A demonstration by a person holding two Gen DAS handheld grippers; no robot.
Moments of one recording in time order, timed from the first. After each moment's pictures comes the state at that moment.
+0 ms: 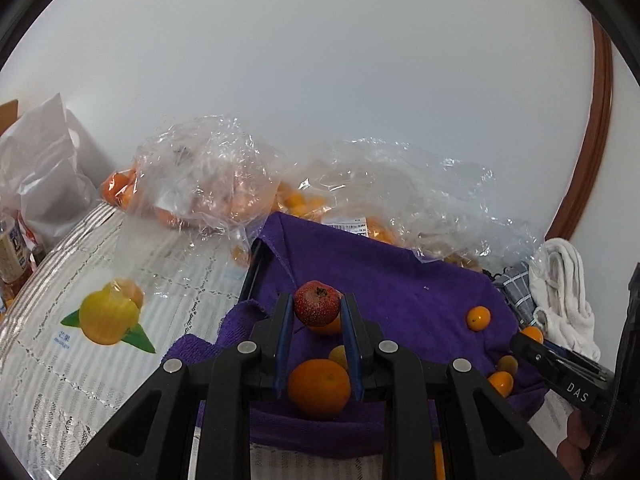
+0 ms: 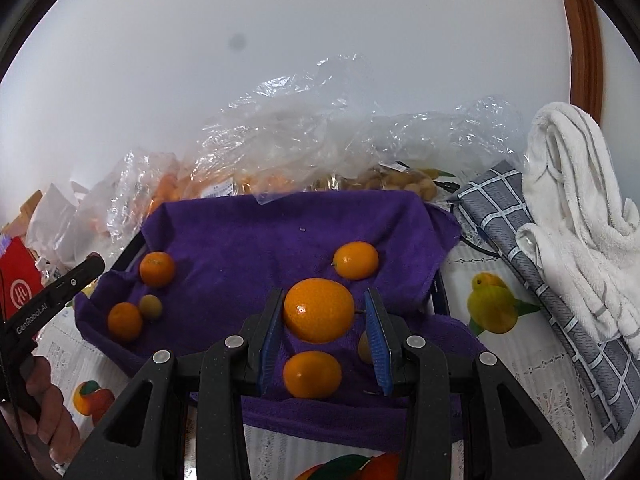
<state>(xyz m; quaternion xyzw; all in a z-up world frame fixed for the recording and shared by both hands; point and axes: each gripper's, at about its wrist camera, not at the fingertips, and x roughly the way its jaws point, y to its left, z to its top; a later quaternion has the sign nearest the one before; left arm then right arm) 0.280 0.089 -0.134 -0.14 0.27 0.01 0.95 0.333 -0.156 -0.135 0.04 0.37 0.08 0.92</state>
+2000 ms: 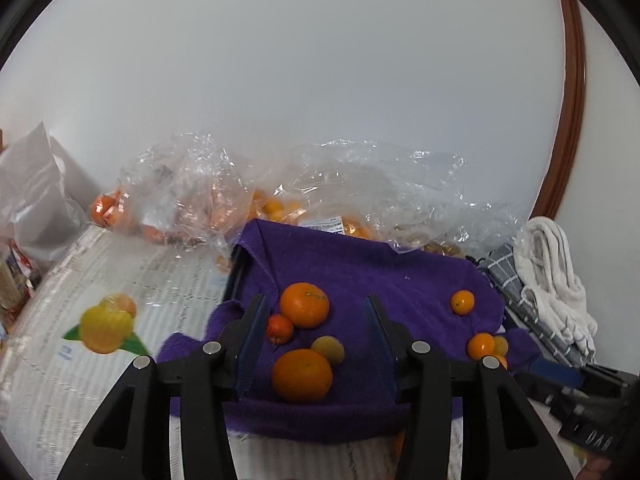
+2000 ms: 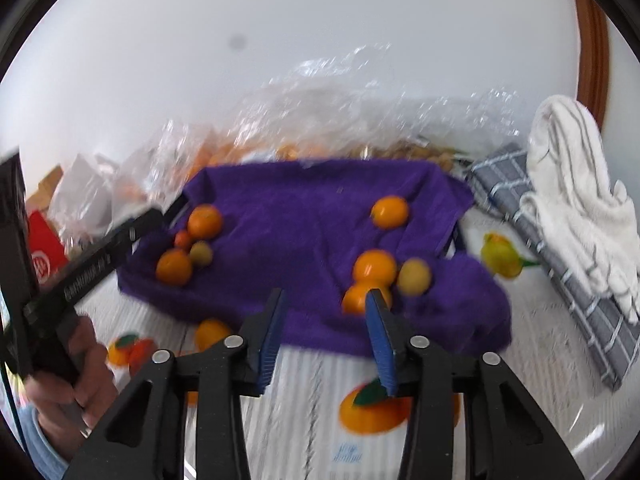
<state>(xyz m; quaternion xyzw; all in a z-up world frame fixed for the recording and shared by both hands) 0.263 0.081 -0.120 -0.10 0.26 -0.02 0.96 0.274 -0.132 -0.120 0.02 0.41 0.11 0.91</state>
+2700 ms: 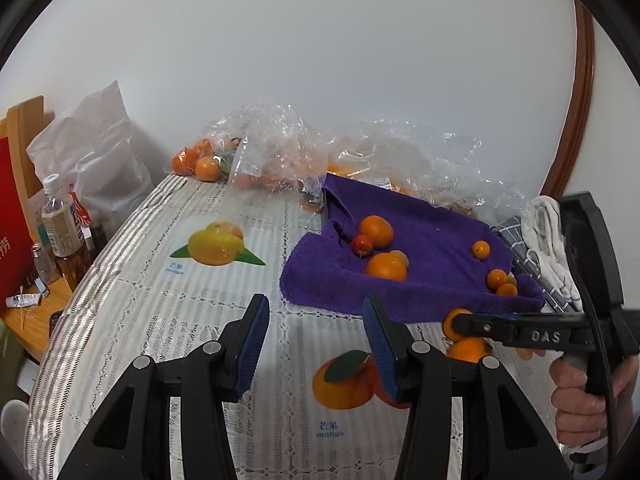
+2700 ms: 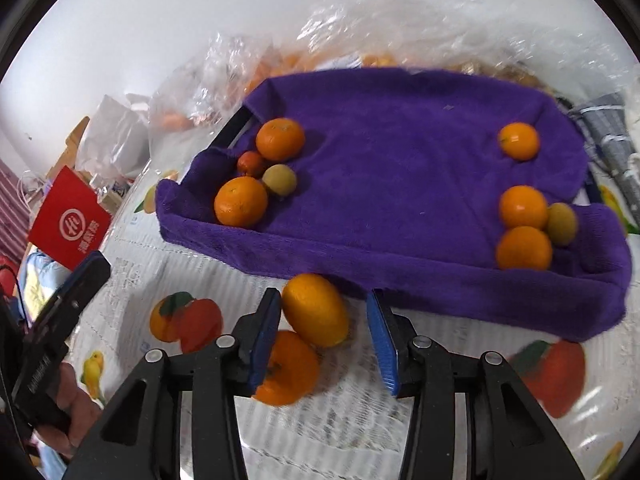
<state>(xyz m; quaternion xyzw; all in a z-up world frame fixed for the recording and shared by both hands) 0.179 0.145 -0.137 -0.12 0.30 0.00 0.95 0.300 -0.061 -0.161 0.04 0.53 0.20 0.82</state>
